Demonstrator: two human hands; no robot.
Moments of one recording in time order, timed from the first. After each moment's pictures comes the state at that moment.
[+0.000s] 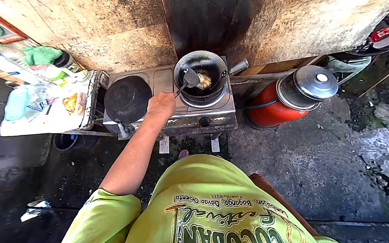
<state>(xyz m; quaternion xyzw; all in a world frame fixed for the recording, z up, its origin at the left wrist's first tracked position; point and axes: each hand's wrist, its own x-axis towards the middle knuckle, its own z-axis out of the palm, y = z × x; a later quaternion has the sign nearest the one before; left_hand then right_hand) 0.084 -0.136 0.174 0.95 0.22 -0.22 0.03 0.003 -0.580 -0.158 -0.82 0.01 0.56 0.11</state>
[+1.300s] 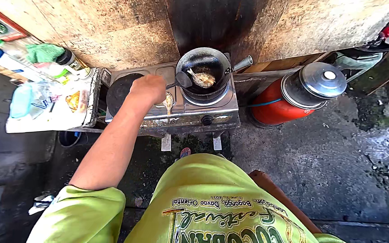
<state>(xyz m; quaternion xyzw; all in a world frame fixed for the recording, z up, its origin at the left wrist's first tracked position) 0.097 -0.106 0.226 0.95 0.19 -0.26 -0.03 0.010 -0.578 -0.165 -0.83 0.00 0.55 0.12</state>
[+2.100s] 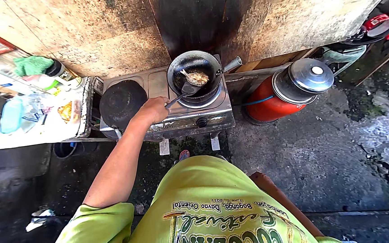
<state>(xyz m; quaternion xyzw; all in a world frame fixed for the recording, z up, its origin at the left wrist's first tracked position) 0.085 -0.113 0.178 0.93 0.19 -0.27 0.17 -0.002 -0.587 -0.153 -0.82 0.03 0.55 0.13</state>
